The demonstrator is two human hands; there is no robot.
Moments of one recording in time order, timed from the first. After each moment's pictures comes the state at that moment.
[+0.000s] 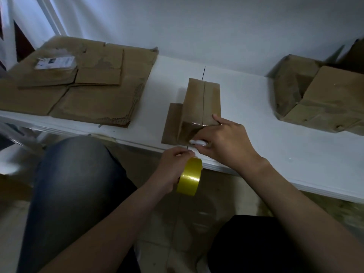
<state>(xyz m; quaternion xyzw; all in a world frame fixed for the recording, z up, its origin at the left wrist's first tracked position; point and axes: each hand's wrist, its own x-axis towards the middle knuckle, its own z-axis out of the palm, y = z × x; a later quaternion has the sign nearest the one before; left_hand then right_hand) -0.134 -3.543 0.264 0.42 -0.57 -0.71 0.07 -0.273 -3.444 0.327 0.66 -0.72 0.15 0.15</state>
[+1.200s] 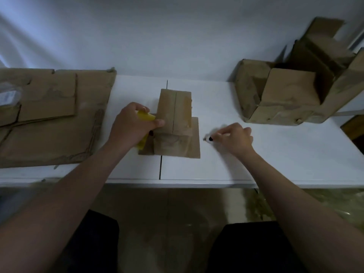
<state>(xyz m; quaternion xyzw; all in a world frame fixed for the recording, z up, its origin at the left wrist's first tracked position) -0.220 -3.645 0.345 0.34 -0.83 -0.41 0.16 -0.410 -3.412 0.265 0.16 -0.95 0.26 -0.05</state>
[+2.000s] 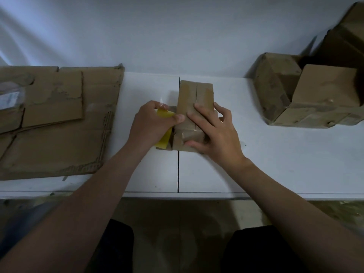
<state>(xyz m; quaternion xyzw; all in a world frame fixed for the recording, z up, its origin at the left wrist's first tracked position) -0.252 -3.670 0.334 0.34 -0.80 -0.46 0.17 -0.366 -3.498 0.269 0.51 -0.80 0.23 0.23</state>
